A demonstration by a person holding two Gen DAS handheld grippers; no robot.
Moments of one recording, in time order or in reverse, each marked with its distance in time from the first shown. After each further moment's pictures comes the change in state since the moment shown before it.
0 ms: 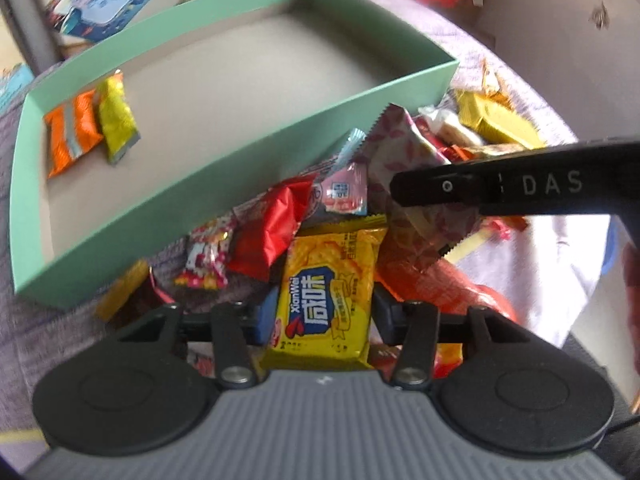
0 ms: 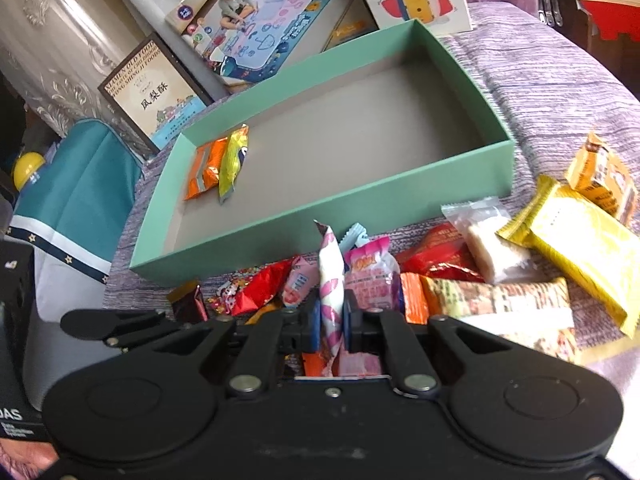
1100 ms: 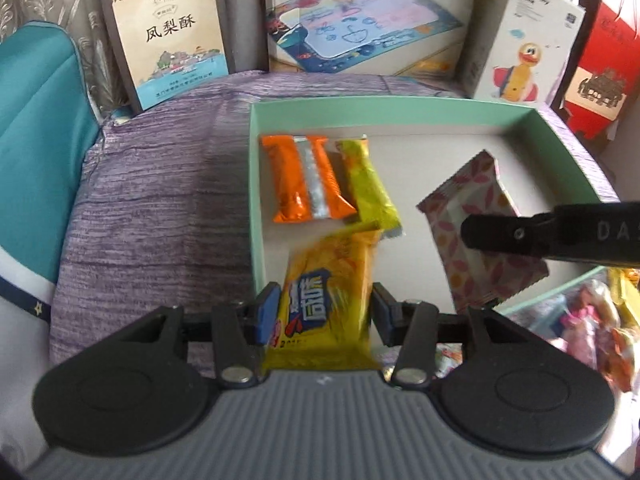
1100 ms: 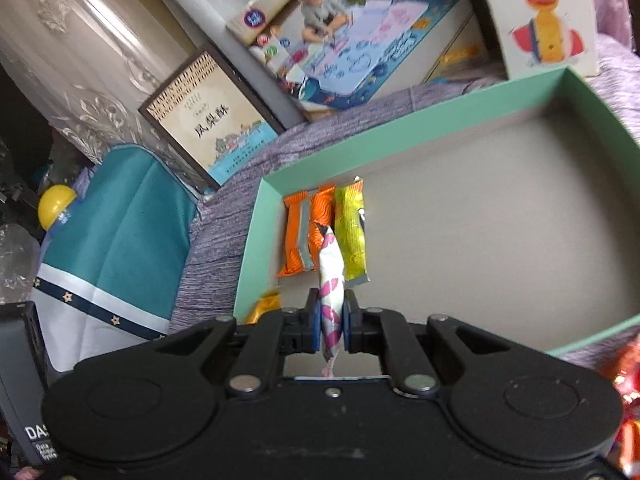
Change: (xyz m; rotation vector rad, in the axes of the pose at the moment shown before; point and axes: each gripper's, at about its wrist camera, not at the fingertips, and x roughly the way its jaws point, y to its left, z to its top) left arm -0.045 0.154 0.029 -0.357 -0.163 0.247; right arm 0.087 0.115 0.086 -0.014 -0.005 0.112
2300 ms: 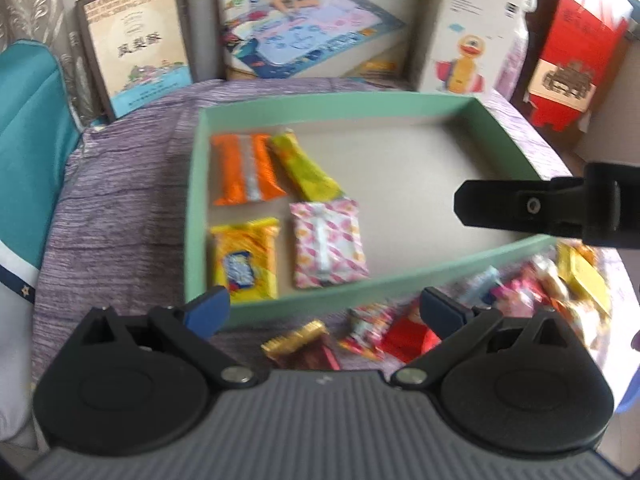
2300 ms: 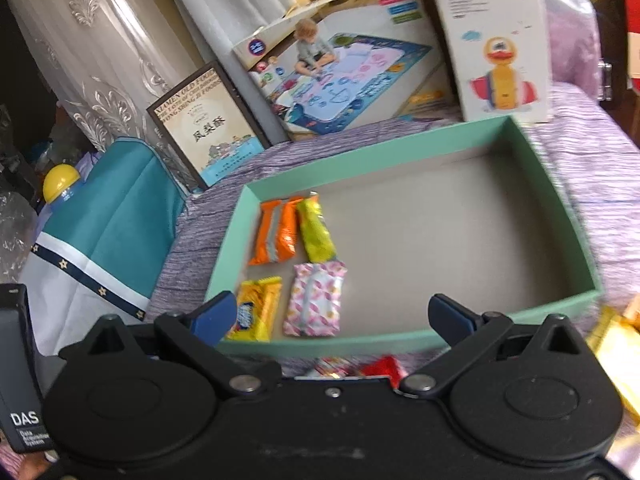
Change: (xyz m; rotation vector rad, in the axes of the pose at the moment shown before) left arm -0.046 -0.062 -0.038 0.043 -0.025 -0.054; right arm -0.093 -0.026 -0.027 -0.104 -0.072 -0.082
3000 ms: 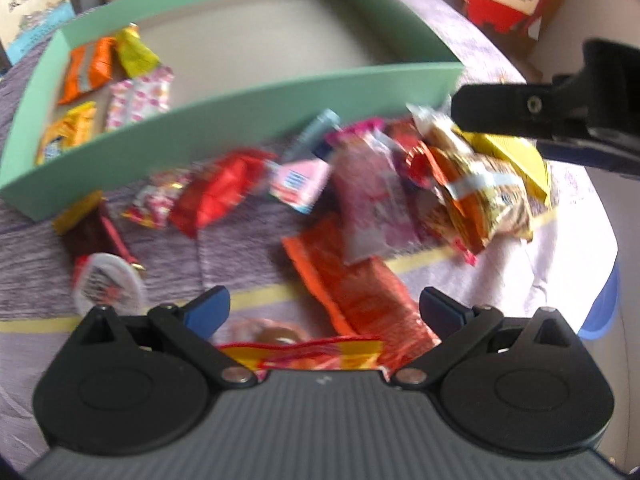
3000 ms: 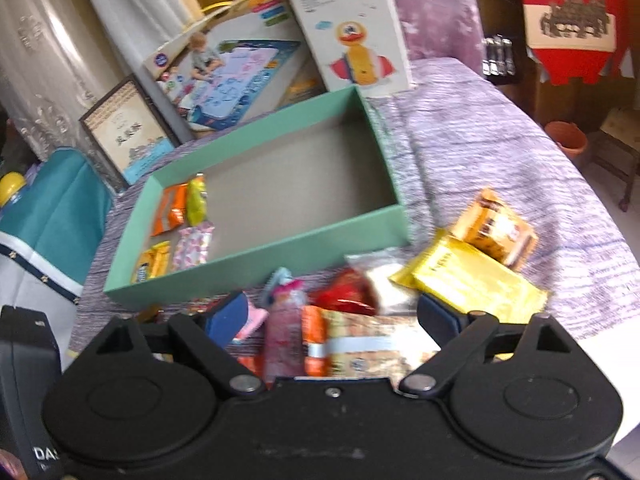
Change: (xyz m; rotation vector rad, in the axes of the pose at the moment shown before) left arm 0.045 -0.128 -0.072 0.096 0.233 -0.107; right arm -0.065 -0.112 -0.067 0.086 -0.028 -0.162
